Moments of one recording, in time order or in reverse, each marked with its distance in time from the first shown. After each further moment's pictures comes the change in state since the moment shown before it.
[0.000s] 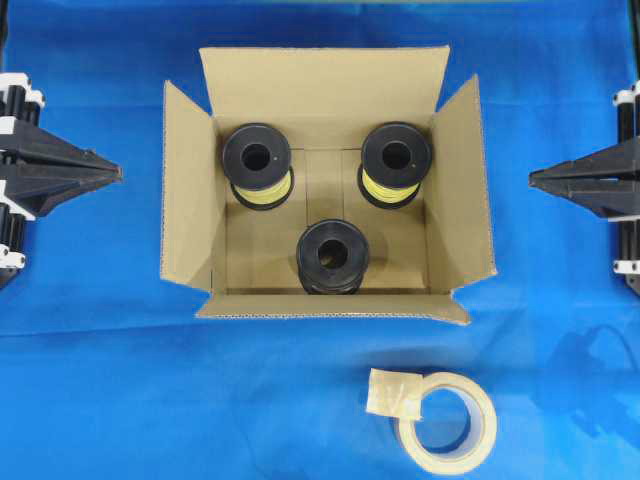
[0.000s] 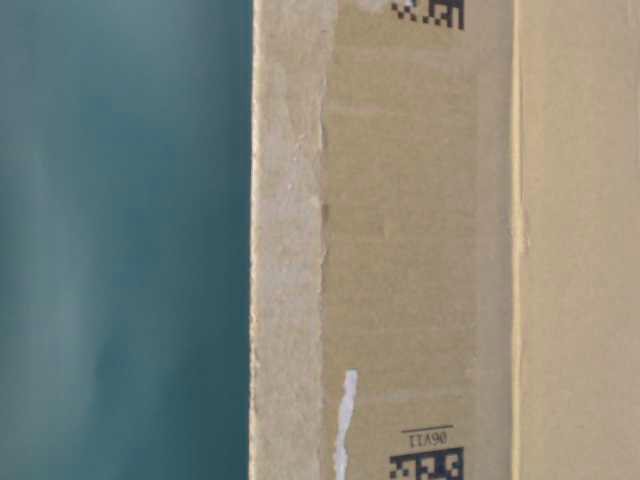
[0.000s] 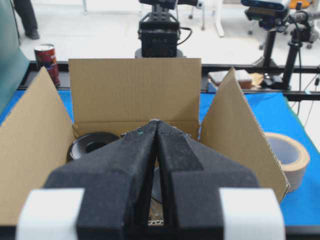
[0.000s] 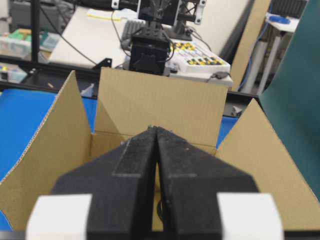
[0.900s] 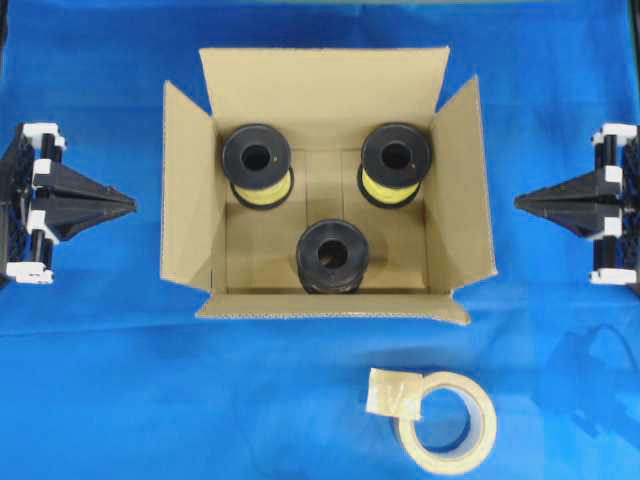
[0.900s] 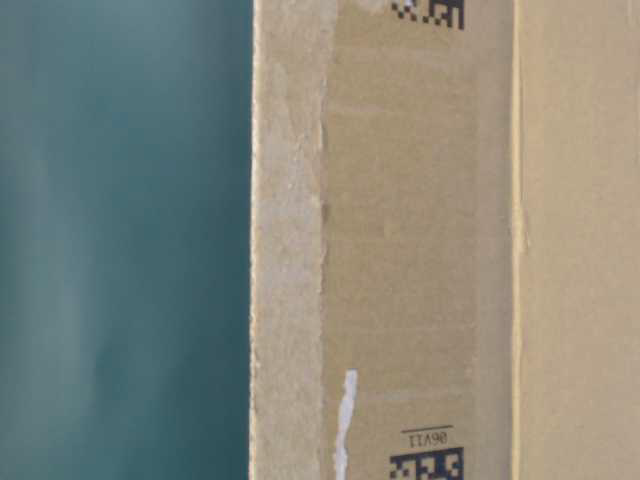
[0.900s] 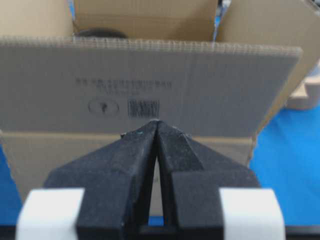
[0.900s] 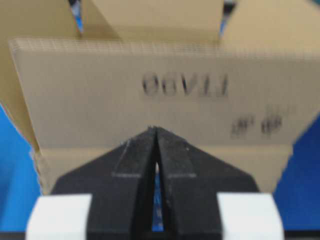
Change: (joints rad) left arm -0.011 0.272 0.318 -0.034 -0.463 -0.023; right arm -0.002 0.207 0.314 0.138 -0.379 0.008
